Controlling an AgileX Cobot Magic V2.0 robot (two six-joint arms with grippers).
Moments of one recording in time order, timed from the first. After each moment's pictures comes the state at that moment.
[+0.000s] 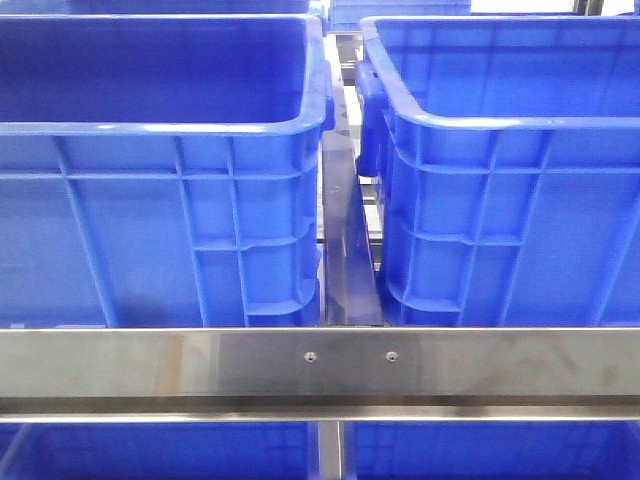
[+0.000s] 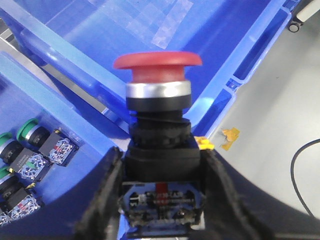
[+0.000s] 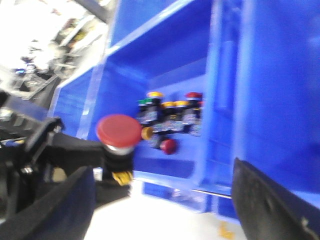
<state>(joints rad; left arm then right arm) -0.83 1.38 -1.42 -0.08 0.85 0.09 -0.01 0.89 -0.83 1.19 0.81 -0.40</state>
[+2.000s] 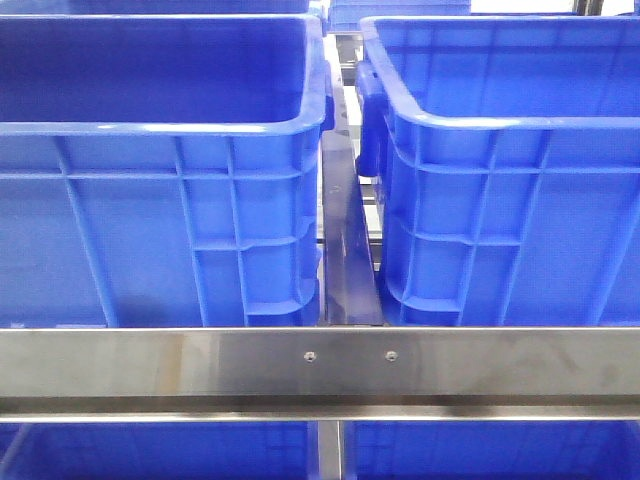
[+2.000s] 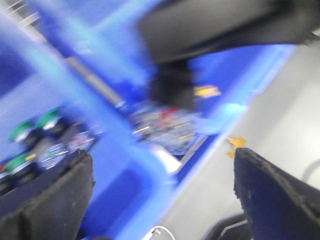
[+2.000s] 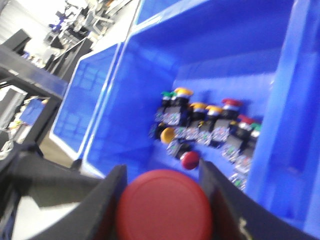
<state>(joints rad) -0.74 1.38 -1.42 -0.08 0.84 0.05 0.29 1.33 -1.02 1.46 0.62 -0.79</state>
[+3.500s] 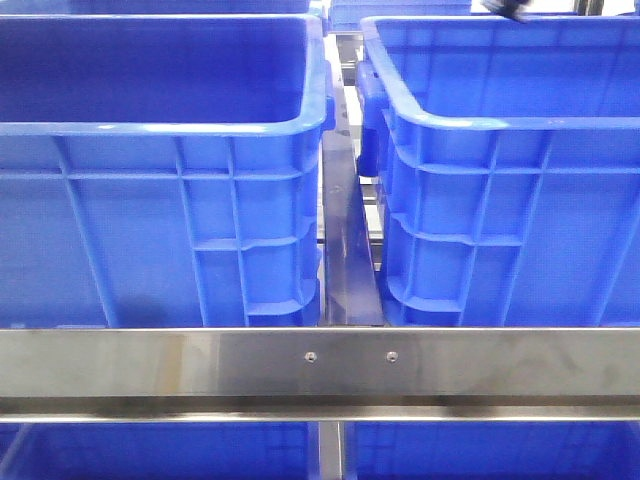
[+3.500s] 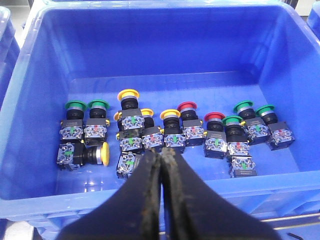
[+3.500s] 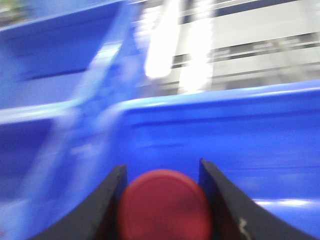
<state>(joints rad) -0.10 0.57 -0.73 -0.07 0.60 -0.01 0.29 1.37 -1.02 1.49 -0.20 -1.18</state>
